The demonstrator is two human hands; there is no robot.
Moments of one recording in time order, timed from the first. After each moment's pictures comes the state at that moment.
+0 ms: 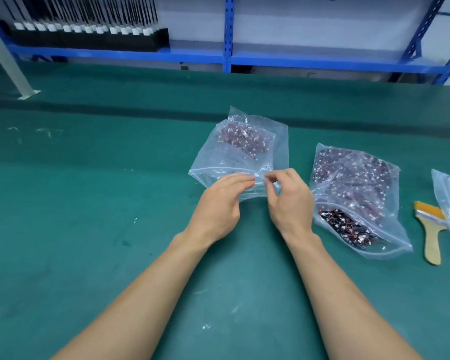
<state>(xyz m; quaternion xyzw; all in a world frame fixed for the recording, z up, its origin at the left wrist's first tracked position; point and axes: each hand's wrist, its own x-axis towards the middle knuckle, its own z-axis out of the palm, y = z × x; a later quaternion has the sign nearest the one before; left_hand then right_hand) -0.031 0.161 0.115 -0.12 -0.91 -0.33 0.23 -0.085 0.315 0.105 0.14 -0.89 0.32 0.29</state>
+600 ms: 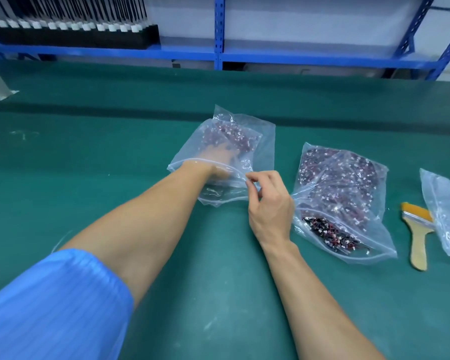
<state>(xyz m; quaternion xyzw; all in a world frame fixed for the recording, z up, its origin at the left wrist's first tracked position) -0.183 0.154 0.134 -0.03 -0.99 -0.04 -0.11 -0.084 0.313 0.098 0.14 -0.85 0.40 0.31</state>
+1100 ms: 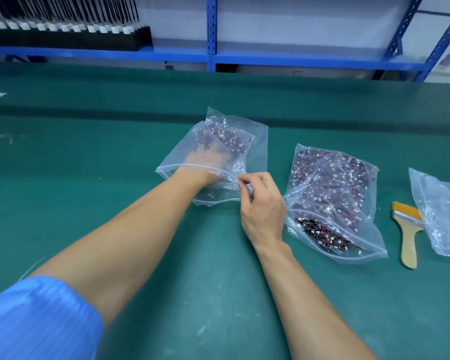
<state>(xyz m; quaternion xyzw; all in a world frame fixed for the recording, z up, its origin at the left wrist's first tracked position) -0.171 0.159 0.139 -0.05 -1.00 0.02 -0.04 -0.087 0.313 0.097 0.14 -0.85 0.40 0.30</state>
